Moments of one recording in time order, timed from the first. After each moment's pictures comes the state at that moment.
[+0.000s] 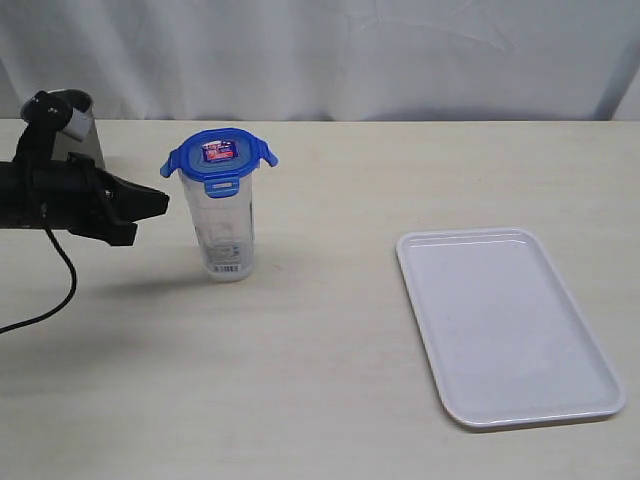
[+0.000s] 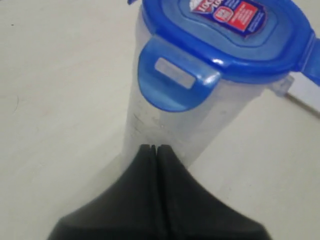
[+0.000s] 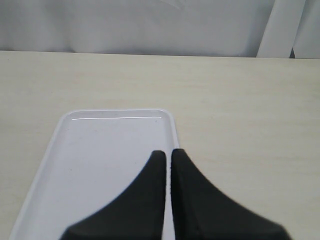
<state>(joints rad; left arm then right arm) 0.02 1.79 -0.82 -1.65 0.78 2.11 -0.01 0.00 0.00 -0.06 0.35 0.02</state>
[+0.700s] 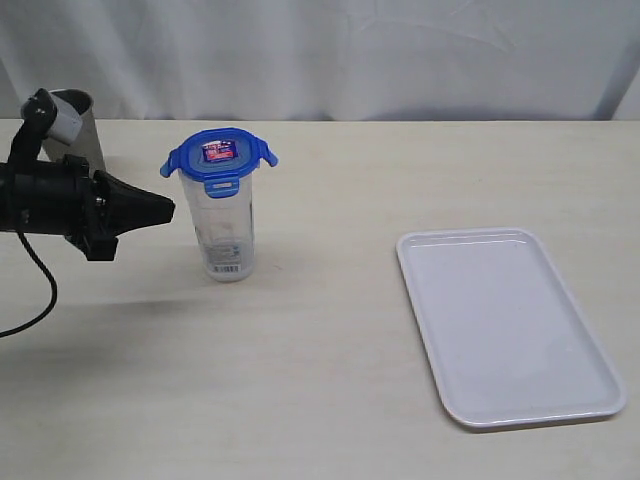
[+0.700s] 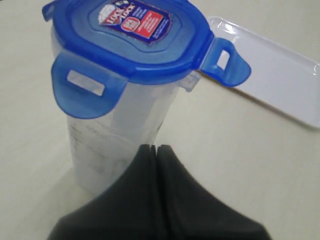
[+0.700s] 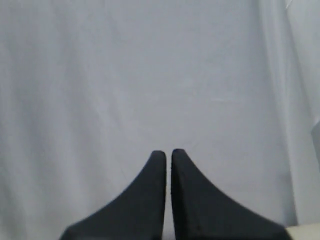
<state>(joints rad) 0.05 1.78 -0.82 -1.53 0.95 2.11 -0.01 0.00 0.00 -0.03 -0.29 0.20</state>
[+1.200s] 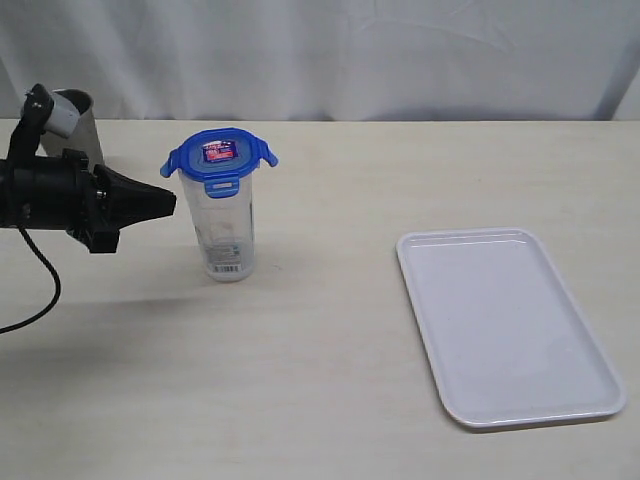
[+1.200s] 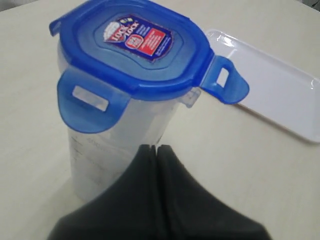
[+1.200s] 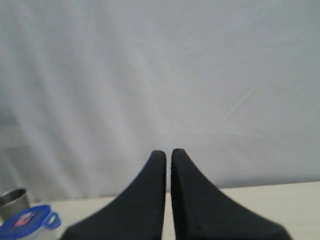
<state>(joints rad) 0.05 1.78 -0.82 -1.57 0.97 2.11 -0.01 0.61 -0.28 -0.56 -0.42 0.78</state>
